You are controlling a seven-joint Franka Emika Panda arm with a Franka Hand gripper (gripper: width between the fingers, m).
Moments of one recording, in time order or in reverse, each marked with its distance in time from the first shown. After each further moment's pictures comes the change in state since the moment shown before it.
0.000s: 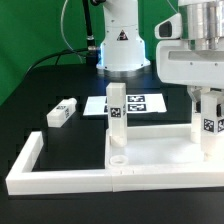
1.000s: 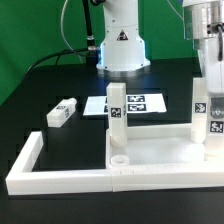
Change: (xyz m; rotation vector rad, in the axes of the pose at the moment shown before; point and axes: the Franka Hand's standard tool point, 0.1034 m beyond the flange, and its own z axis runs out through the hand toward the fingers) arm -0.010 -0.002 0.002 0.040 0.014 0.778
